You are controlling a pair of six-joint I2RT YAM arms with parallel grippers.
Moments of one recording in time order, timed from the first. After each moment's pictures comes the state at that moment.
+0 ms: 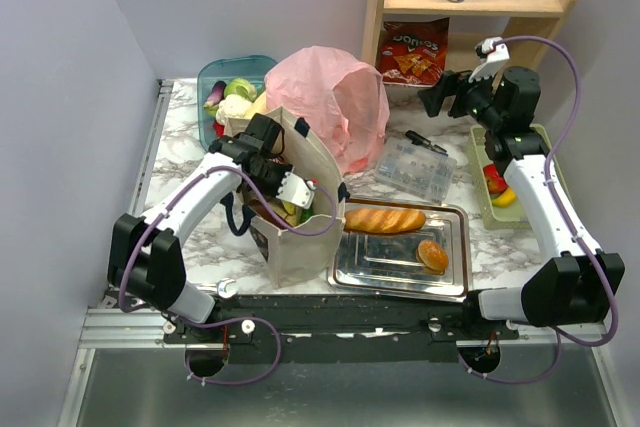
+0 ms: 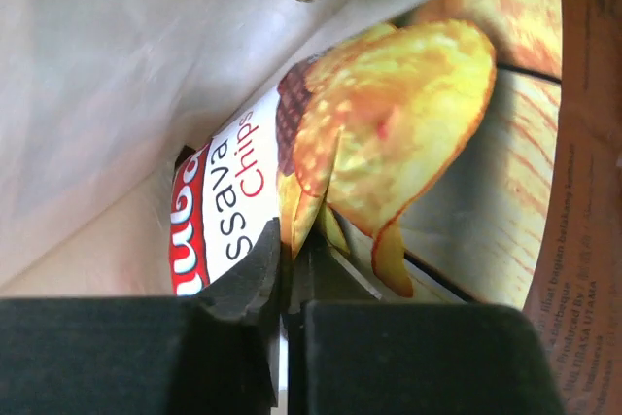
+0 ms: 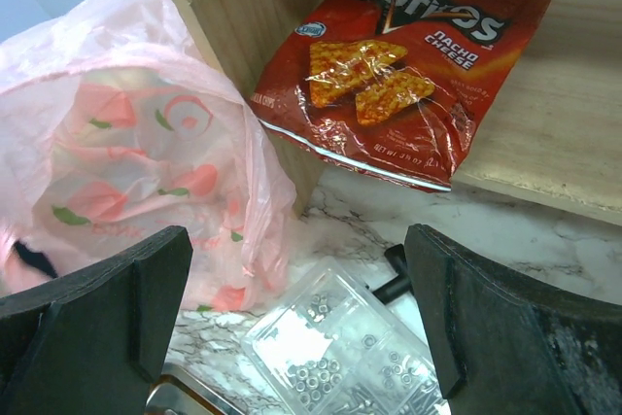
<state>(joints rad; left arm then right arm) -0.43 1.50 1.18 -0.87 0.21 1.57 0.06 1.35 1.24 -0.05 -0.36 0.09</state>
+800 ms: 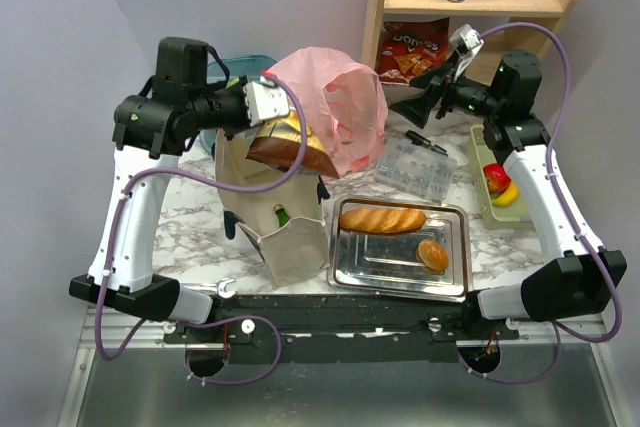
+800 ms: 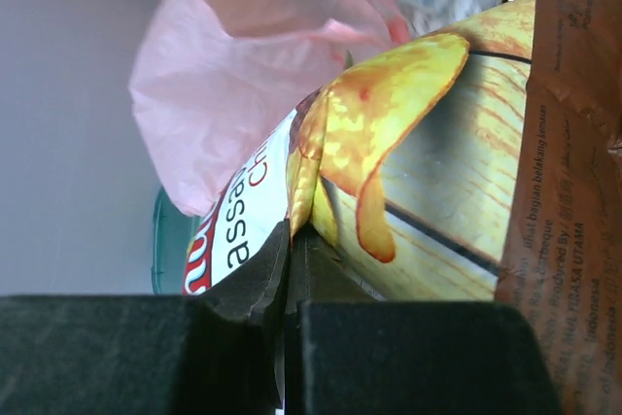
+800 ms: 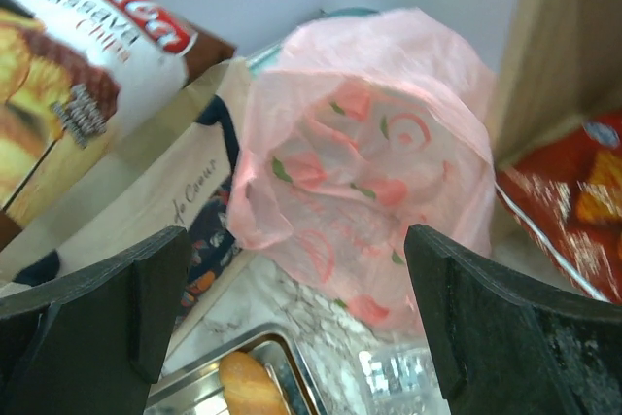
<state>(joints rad) -0.30 1.39 1.92 -1.20 0.60 1.09 0.10 1.38 1.36 -0.09 -0.89 0.07</state>
